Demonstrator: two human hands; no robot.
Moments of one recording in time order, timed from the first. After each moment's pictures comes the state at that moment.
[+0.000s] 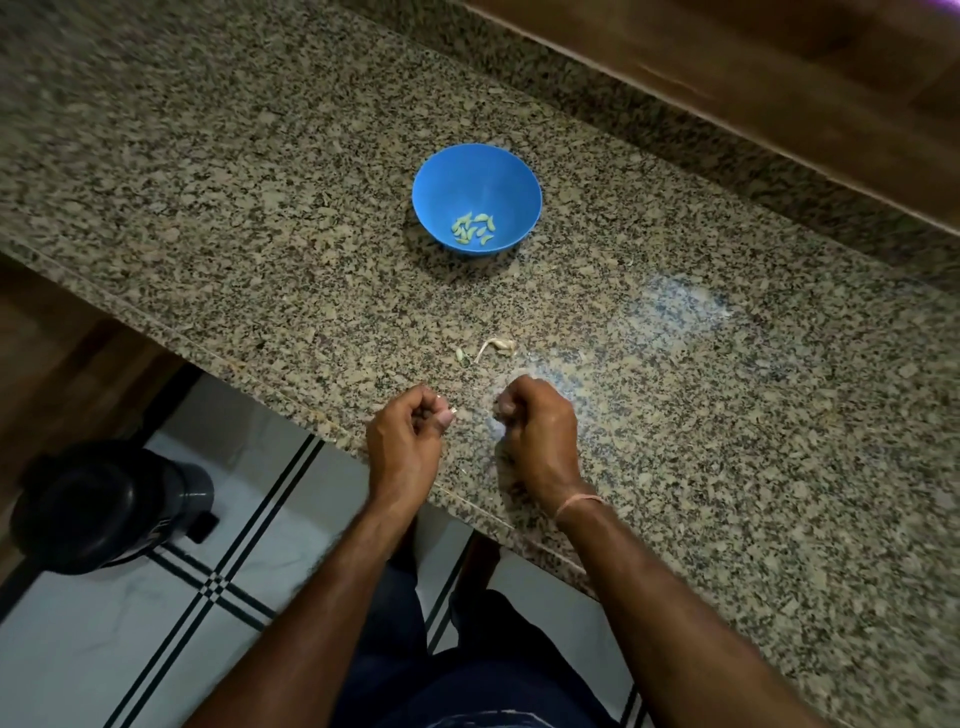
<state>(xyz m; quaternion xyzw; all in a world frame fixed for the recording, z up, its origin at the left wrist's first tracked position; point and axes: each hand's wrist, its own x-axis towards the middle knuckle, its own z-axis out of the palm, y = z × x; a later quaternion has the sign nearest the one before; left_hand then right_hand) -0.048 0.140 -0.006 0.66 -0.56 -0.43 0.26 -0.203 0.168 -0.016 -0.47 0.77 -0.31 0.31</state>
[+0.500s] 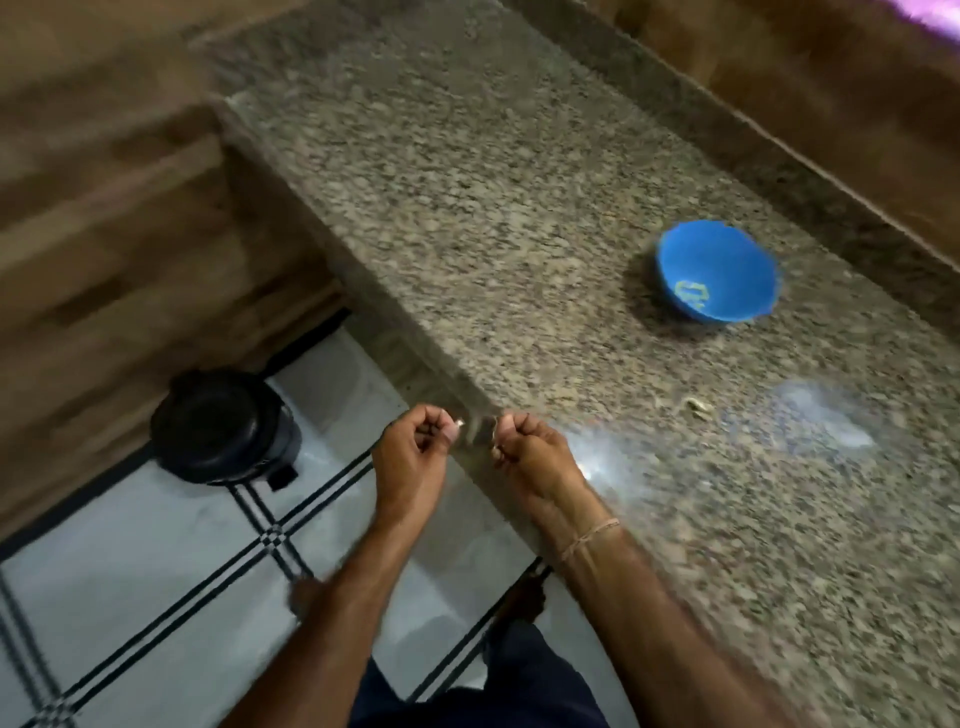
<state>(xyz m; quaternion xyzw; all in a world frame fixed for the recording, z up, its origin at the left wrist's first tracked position) 0.156 0.156 0.005 0.72 -0.42 -0.39 0.39 0.021 0.132 0.008 -0.17 0.59 -0.40 0.69</state>
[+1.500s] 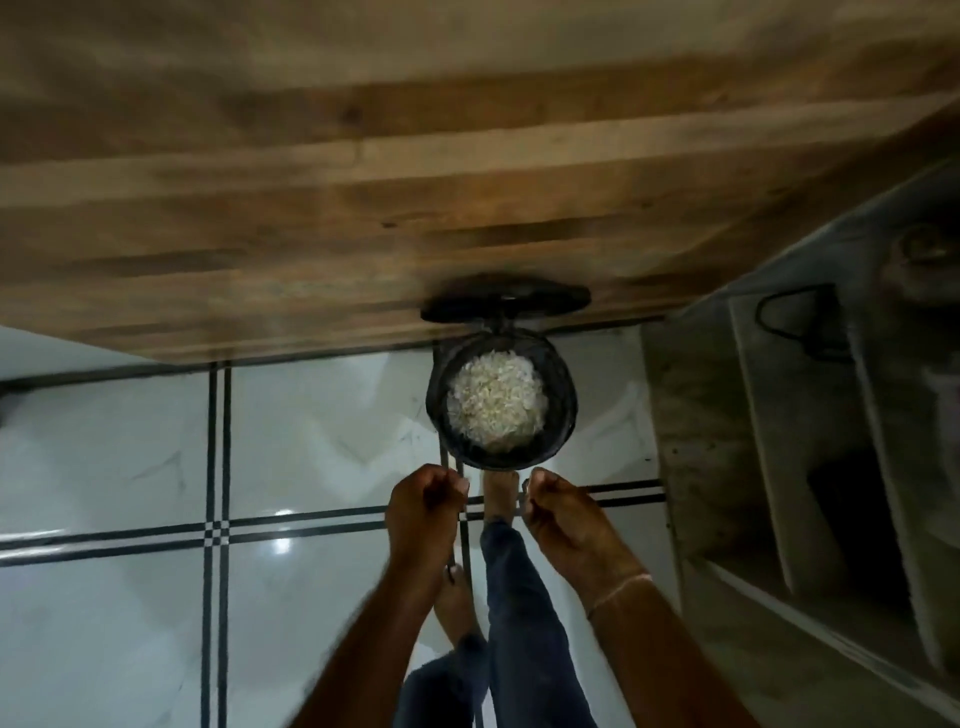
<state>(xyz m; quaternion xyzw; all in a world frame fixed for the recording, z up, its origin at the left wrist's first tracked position) 0.660 0.177 -0.235 0.84 0.02 -0.40 0.37 0.541 0.067 -0.261 -0.18 0.62 -0.05 0.76</state>
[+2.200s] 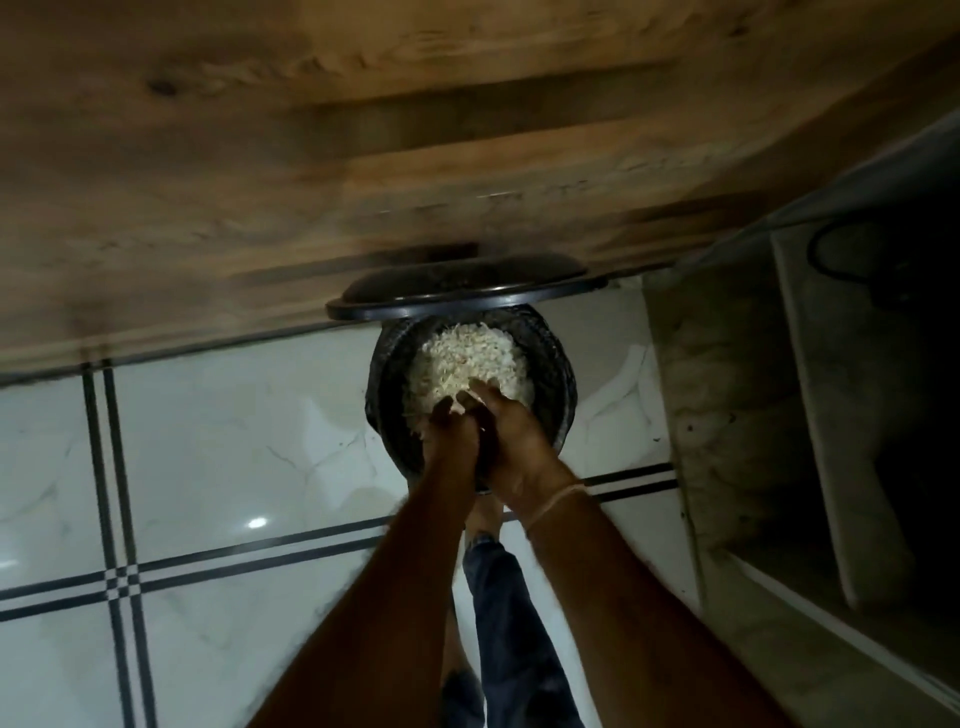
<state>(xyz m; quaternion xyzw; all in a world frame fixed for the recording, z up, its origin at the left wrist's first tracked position) 0.683 0.038 -0.453 0.73 0.22 -0.50 0.39 0.635 0.000 -0.456 -0.13 0.62 0.01 0.77</state>
